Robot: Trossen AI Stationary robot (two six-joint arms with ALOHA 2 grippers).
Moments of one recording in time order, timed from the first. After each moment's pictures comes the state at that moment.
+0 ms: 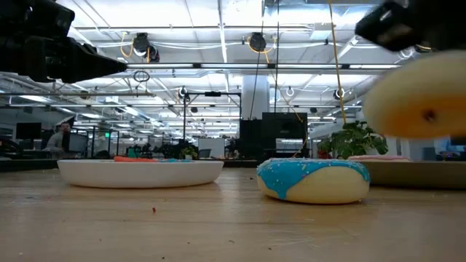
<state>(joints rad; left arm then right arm) -0.23 0.50 0.01 0.51 -0.41 0.38 0.68 1.82 1.33 -0.81 0.16 0.44</state>
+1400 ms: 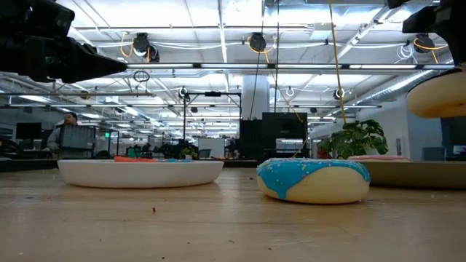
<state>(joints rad) -0.23 0.50 0.01 0.51 -0.41 0.38 0.68 1.74 1.34 -1.33 0.21 0.86</state>
